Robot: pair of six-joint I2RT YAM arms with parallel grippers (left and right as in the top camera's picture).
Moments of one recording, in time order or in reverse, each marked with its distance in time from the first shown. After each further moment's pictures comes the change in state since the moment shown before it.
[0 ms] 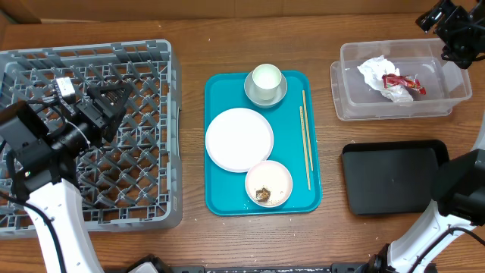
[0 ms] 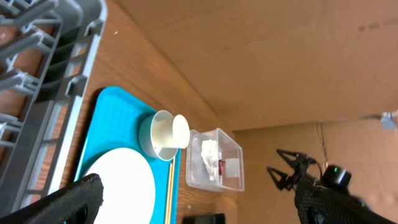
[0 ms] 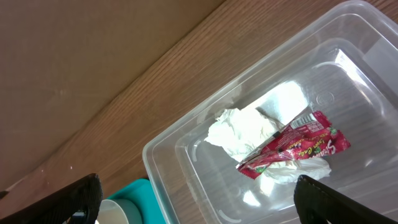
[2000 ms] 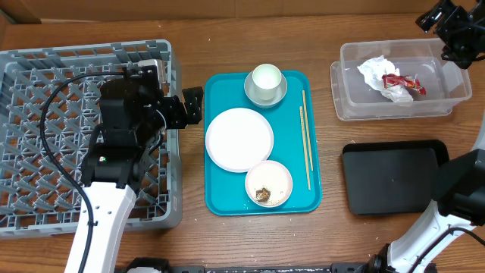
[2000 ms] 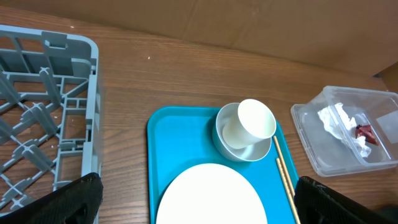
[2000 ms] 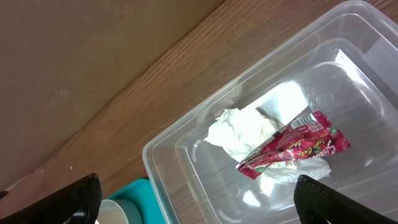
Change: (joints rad) left arm -0.613 -0.047 0.002 0.028 -0.814 0.352; right arm 0.000 0.000 0.000 -0.001 0.000 0.000
